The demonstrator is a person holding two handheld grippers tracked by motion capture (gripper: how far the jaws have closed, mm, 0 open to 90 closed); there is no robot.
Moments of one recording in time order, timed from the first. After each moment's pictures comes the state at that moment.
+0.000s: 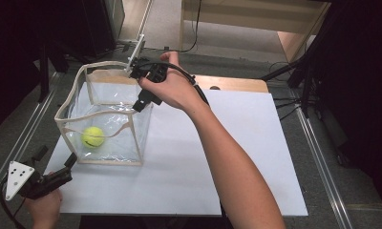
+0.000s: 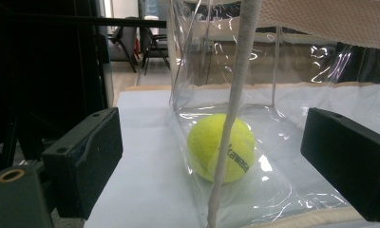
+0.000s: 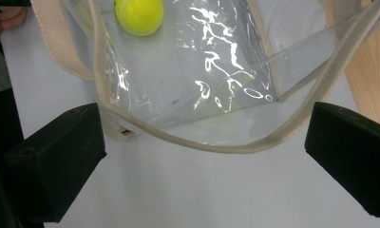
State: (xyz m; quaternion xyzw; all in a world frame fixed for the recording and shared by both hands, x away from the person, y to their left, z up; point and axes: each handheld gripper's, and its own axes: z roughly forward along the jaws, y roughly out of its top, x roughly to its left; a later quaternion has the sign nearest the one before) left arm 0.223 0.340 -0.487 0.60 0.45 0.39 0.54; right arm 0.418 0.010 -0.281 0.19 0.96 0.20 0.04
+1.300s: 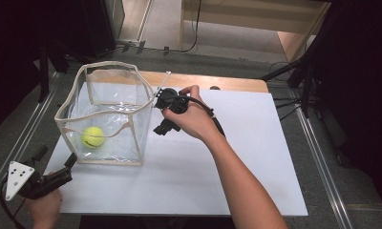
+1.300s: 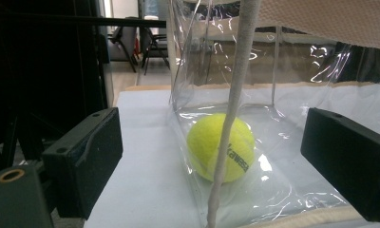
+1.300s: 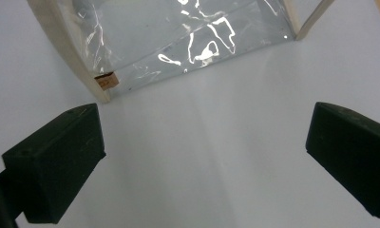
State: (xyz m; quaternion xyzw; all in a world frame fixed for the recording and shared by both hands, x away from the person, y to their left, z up) left arm 0.223 0.340 -0.487 0.60 0.45 0.39 0.54; right arm 0.387 -0.038 -0.358 0.22 0.95 0.21 0.05
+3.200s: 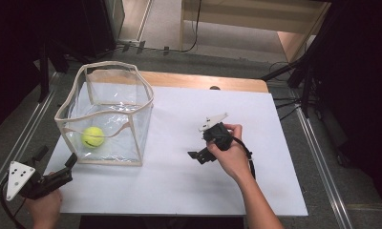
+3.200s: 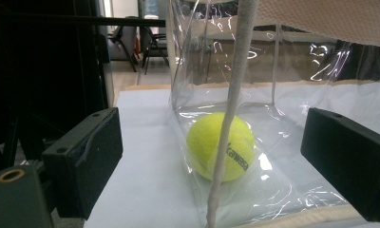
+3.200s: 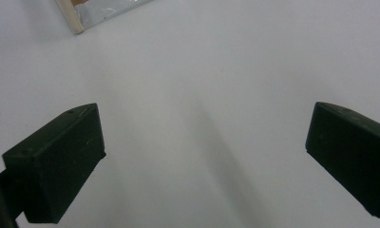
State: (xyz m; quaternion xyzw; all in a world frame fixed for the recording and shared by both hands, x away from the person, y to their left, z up) left arm 0.223 0.339 -0.487 0.60 0.45 0.39 0.54; right arm 0.319 -0.154 -0.440 0.31 0.89 0.32 0.09
